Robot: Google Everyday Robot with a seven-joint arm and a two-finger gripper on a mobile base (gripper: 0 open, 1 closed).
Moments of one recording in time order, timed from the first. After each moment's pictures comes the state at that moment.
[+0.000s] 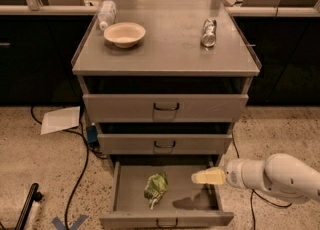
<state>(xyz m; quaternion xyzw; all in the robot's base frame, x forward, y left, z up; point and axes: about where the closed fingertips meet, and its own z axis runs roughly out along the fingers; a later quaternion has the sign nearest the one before) 0.495 -0.188 0.532 -0.19 0.90 0.24 0.31</state>
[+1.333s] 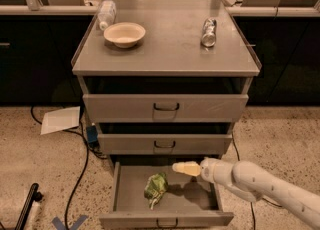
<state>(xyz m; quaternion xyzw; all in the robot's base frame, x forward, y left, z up) 0.580 -0.137 0.425 -0.11 0.87 0.31 0.37</state>
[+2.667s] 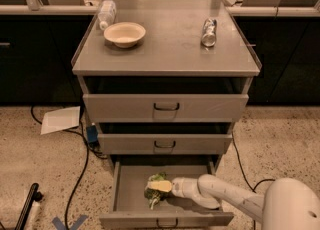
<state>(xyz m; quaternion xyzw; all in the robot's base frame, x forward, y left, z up) 0.581 -0.022 0.228 -0.07 0.88 0.40 0.25</state>
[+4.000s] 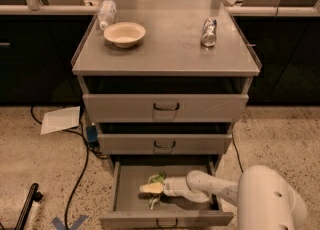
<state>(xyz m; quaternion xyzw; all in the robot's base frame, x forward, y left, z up) 0.583 0.020 0.192 -0.12 0.89 0.39 0.21</state>
